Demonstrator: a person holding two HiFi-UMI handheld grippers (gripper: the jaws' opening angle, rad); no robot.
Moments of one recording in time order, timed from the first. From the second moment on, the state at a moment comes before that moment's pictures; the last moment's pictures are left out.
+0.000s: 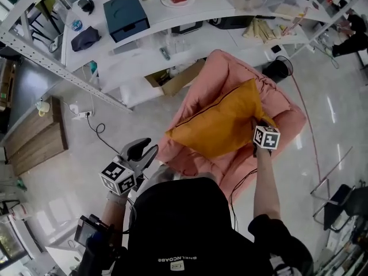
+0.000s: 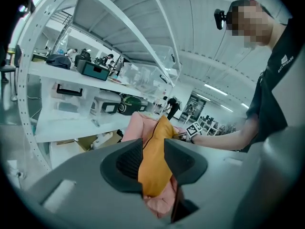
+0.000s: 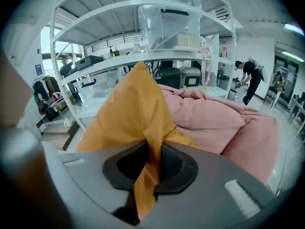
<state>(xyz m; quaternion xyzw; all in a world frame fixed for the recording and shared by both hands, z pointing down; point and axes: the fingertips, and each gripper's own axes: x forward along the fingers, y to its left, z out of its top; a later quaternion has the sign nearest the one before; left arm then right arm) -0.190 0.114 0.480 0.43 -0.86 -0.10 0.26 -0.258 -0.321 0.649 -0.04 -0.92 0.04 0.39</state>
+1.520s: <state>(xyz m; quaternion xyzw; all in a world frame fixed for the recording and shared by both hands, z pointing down) -0.227 0.077 0.495 0.51 -0.80 -0.16 0.27 -0.167 -0.252 0.480 -0.01 -0.92 -0.16 0.35</state>
